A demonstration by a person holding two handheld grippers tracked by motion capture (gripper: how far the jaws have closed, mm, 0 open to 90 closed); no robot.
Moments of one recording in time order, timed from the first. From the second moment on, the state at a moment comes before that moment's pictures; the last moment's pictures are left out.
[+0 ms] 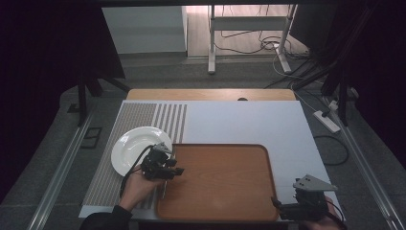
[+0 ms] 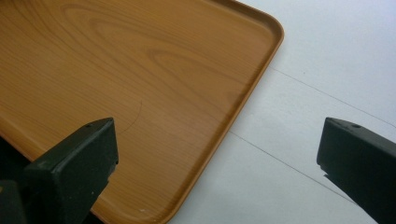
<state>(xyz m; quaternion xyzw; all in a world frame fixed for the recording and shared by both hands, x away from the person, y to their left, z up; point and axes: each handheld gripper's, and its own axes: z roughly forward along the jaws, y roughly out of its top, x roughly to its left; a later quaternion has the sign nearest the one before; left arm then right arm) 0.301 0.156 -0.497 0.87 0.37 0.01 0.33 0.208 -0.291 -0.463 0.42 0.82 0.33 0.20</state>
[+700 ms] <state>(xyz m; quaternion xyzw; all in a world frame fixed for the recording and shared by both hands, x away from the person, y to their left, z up) 0.295 0.173 -0.492 0.84 0.38 0.03 0.38 0.208 -0.291 -0.463 0.42 0.82 0.33 0.20</state>
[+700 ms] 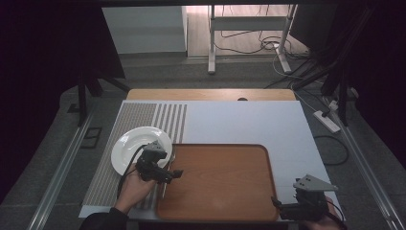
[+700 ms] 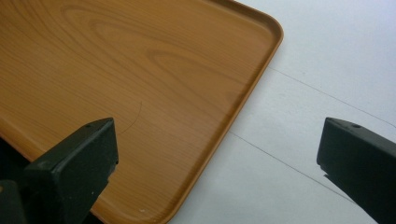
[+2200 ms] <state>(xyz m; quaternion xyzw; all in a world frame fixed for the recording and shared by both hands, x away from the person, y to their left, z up) 0.235 0.250 -0.487 0.80 0.45 0.08 0.39 0.208 -0.294 -0.462 0.44 0.81 0.34 0.20</state>
